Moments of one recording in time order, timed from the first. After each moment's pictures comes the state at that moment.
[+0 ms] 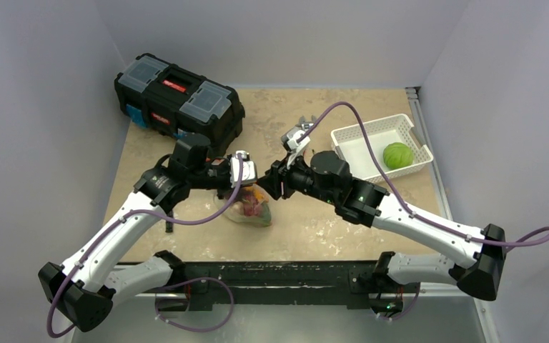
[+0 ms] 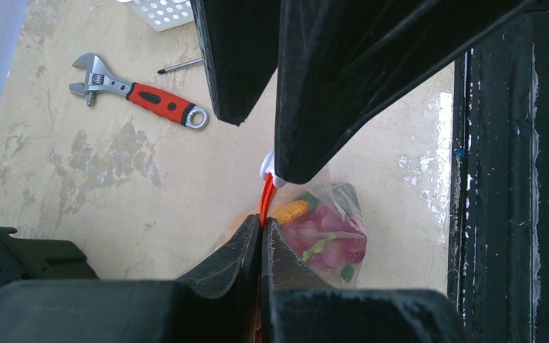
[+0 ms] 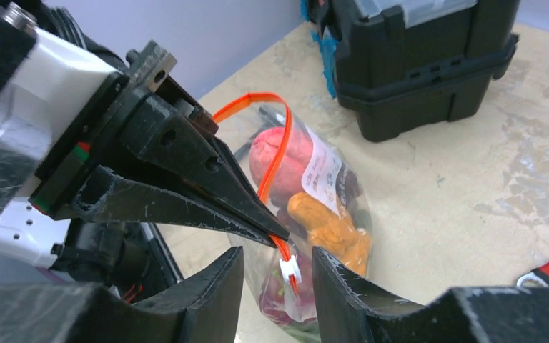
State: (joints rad) left arm -0.57 1.02 1.04 -0.63 0.60 0.66; right arm 1.02 1.14 1.01 -0.08 0.03 0.30
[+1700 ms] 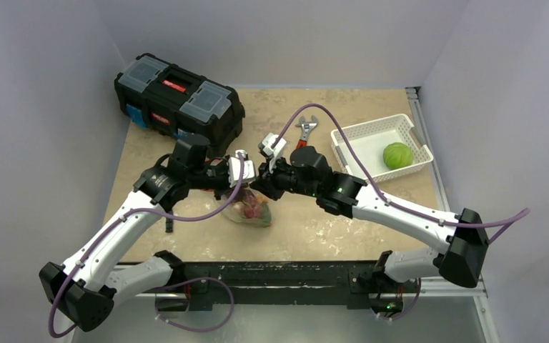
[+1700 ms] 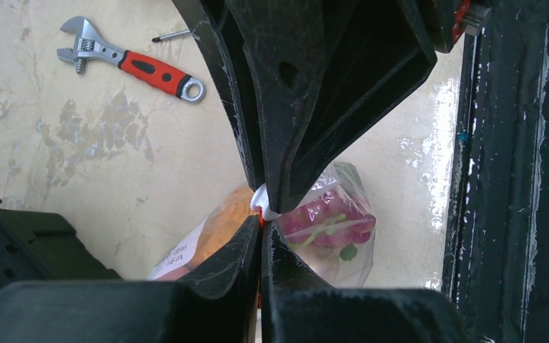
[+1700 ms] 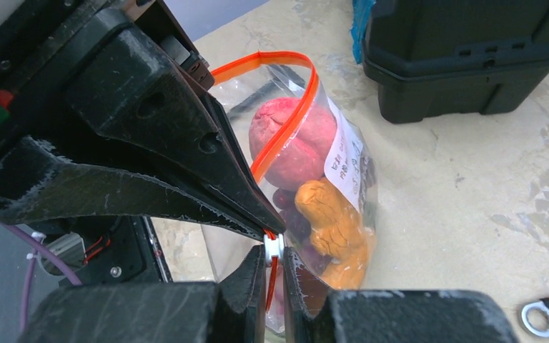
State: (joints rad) left arm -0.56 1.03 1.04 -0.67 0.58 0.66; right arm 1.00 1.30 1.07 -0.10 -0.11 0.15
